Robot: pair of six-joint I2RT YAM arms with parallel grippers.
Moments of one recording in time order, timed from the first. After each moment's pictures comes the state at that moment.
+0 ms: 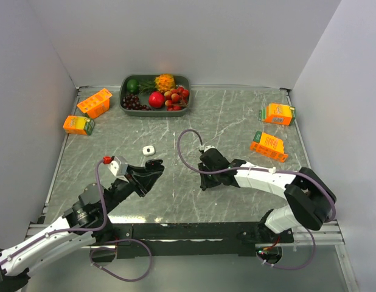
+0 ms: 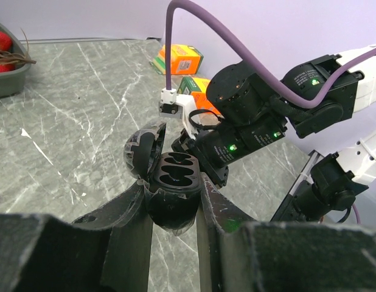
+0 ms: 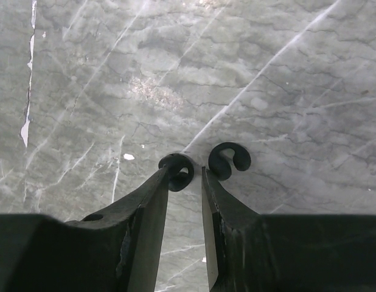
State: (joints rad) left arm -0.97 0.28 0.33 0.08 -0.16 -0.36; right arm 0.81 1.42 0.72 -0.33 0.06 0.50
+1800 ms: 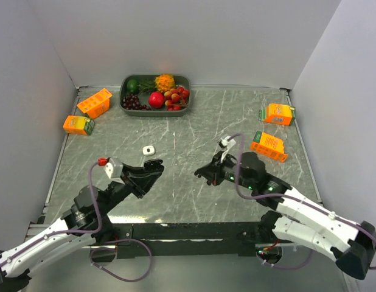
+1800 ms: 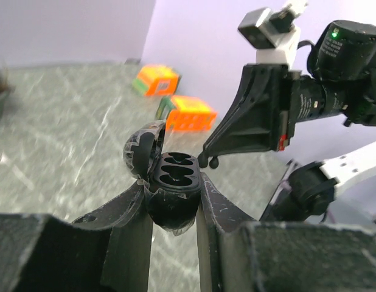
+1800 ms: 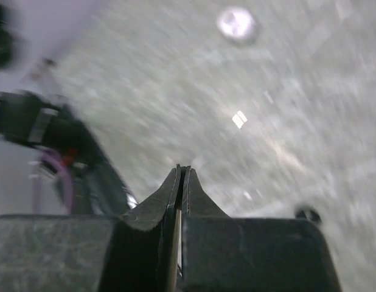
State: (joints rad) left arm -0.97 0.26 0.33 0.12 -0.11 -0.36; right arm 0.83 0.81 0.58 -0.08 -0.15 0.41
